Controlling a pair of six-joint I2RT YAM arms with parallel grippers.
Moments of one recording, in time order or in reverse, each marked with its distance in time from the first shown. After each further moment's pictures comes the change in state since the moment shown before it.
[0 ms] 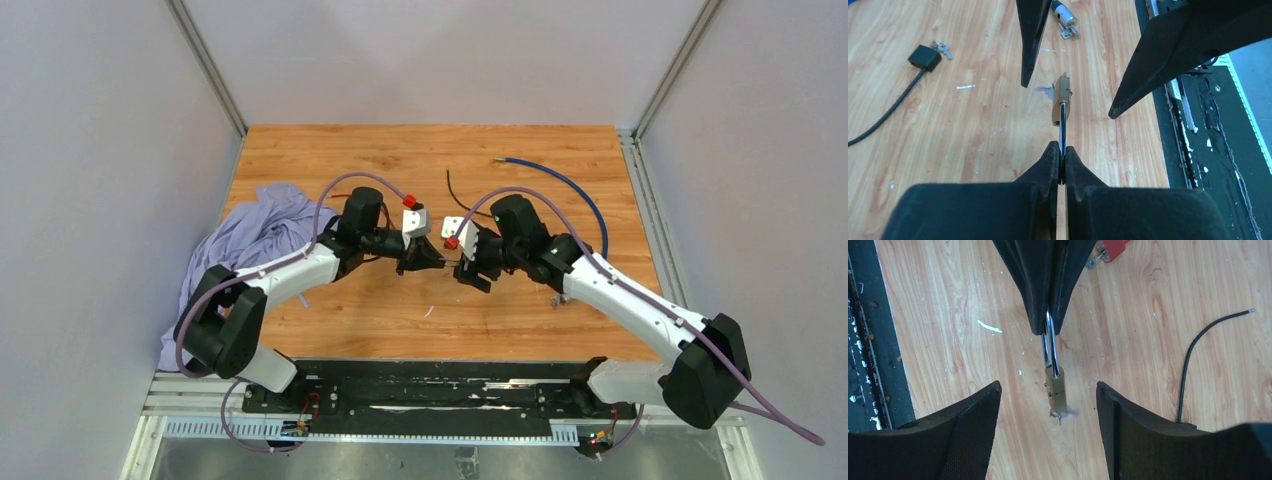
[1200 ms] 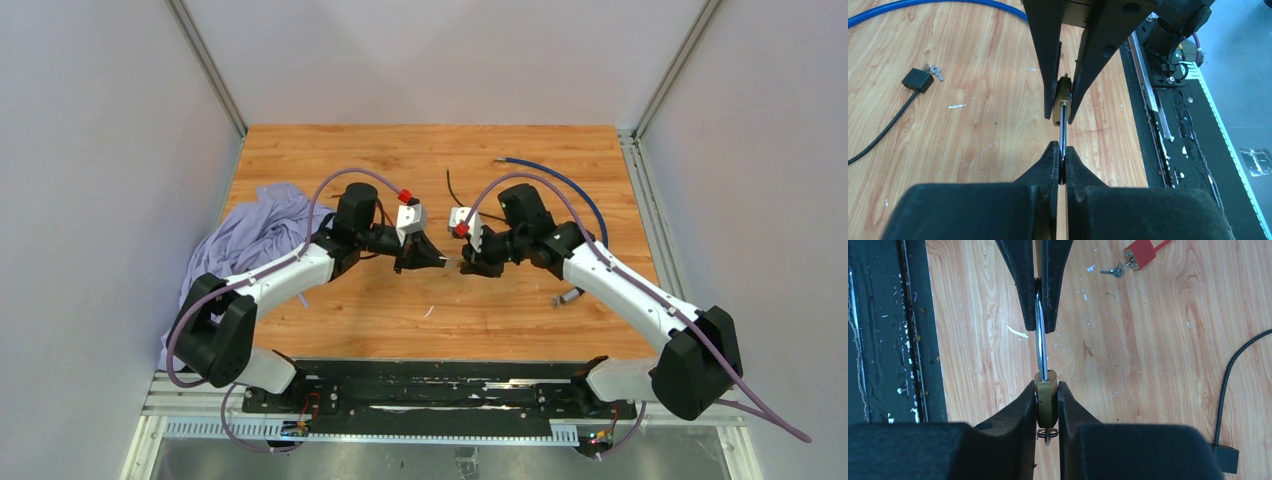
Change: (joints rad) left arm 0.012 -0.057 0.021 -0.003 0.070 -0.063; right arm -0.109 0.051 0.057 -0.077 -0.233 0.008
